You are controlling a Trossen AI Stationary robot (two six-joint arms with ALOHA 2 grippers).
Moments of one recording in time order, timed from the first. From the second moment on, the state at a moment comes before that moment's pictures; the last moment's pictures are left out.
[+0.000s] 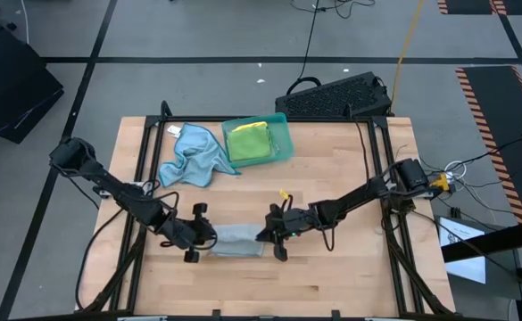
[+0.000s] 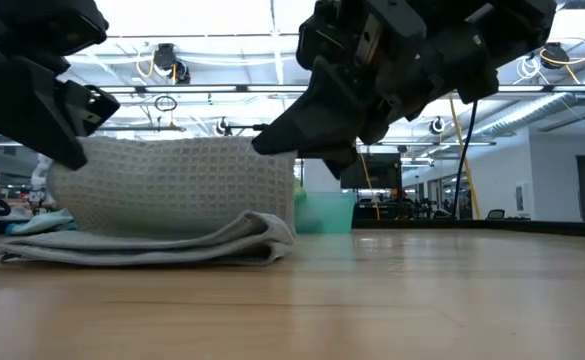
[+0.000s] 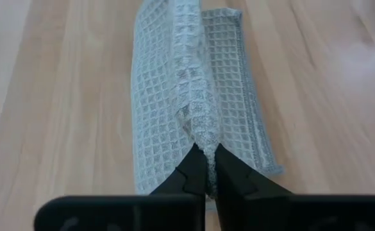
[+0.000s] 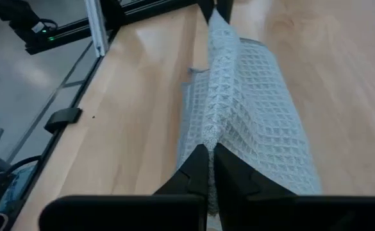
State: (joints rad) left arm -0.57 1.28 0.55 -0.13 -0.31 -0.35; right arm 0.27 1.89 0.89 0.54 -0.01 0.38
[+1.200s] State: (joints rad) left arm -0.62 1.39 0.58 0.13 -0.48 -0.44; right arm 0.32 1.89 0.89 0.43 -0.02 -0.04
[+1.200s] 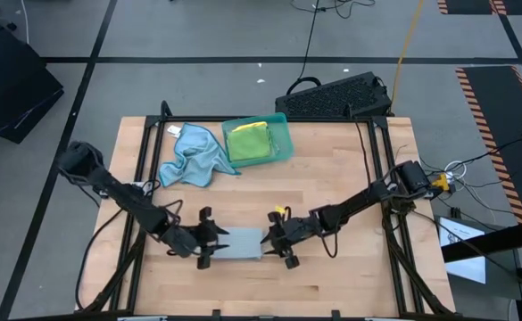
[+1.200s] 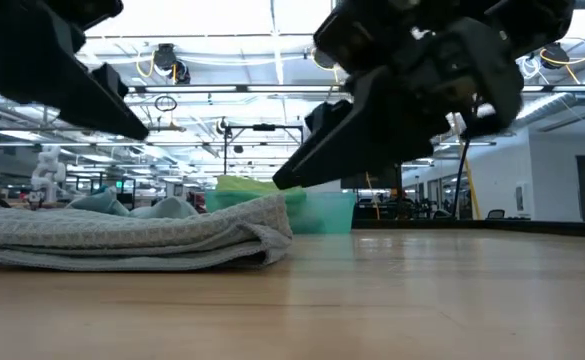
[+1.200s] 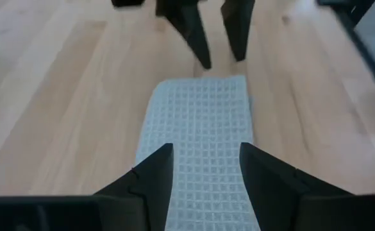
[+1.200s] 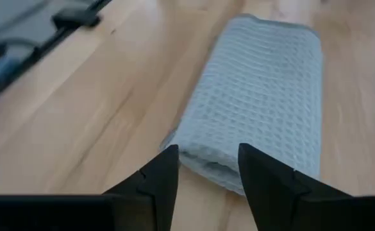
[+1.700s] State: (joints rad) left arm -0.64 1.89 1.11 -0.24 -0.63 -0.40; right arm 0.35 1.89 0.89 0.38 -0.03 -0.32
